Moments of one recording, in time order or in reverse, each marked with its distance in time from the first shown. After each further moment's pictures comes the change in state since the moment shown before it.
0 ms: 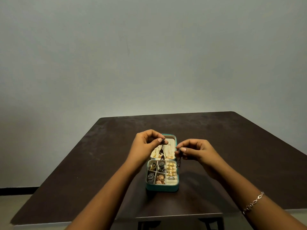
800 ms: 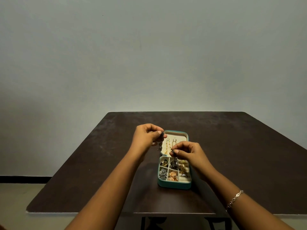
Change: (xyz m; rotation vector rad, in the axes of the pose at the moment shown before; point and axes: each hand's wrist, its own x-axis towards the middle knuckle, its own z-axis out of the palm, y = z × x) left_hand 0.007 -0.004 -0.031 -0.060 0.130 -0.186; right_hand 0.024 0.031 0.052 -0.104 0.062 0.001
